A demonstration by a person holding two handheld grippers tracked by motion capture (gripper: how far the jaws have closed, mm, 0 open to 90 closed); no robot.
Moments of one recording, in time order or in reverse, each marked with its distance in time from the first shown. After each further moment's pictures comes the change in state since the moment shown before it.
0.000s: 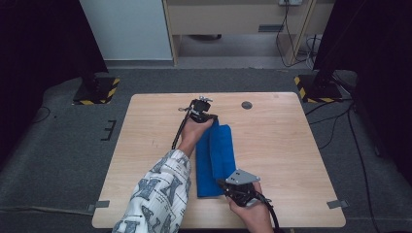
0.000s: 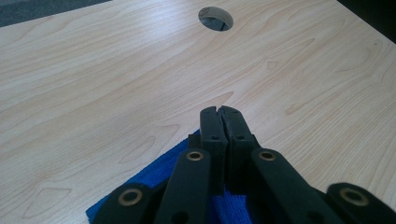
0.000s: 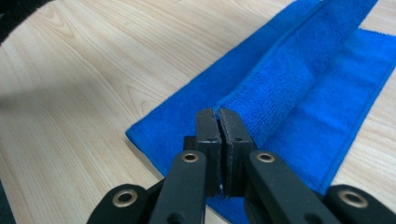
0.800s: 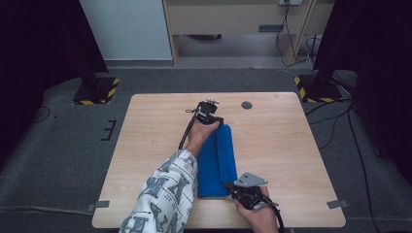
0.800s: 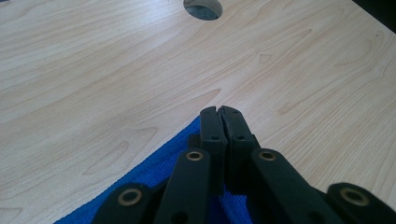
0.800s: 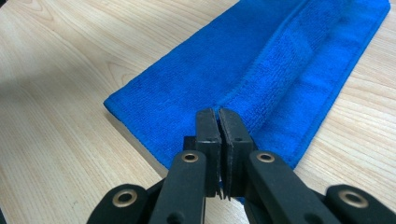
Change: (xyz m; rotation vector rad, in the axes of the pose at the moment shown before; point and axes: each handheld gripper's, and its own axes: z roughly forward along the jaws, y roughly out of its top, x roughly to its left) left arm -0.012 0.000 0.023 0.031 -0.019 -0.003; right arm -0.013 -0.022 -0.006 0.027 -0.019 0.054
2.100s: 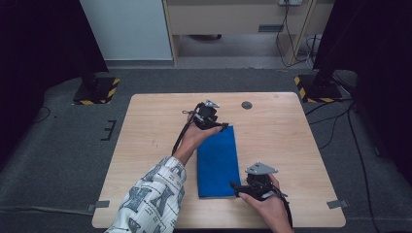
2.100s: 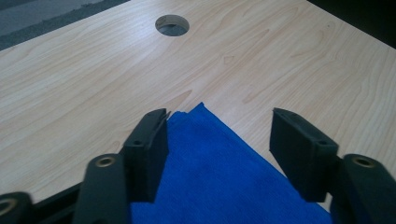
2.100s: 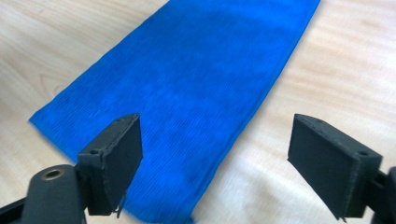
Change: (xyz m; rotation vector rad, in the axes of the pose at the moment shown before) left arm -0.024 -0.009 -0.045 -0.050 -0.028 0.152; right arm -0.040 0.011 -0.003 0.035 -0.106 0.087
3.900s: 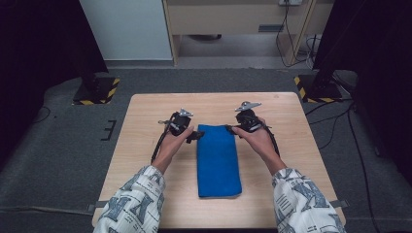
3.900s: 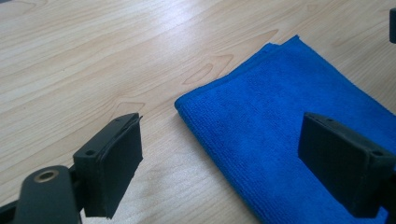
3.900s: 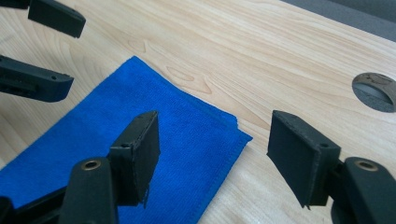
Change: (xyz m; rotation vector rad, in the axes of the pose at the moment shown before) left arm 0.066 -0.068 -0.012 0.018 0.109 -0.065; right arm -0.100 0.140 0.109 0.054 0.017 -0.084
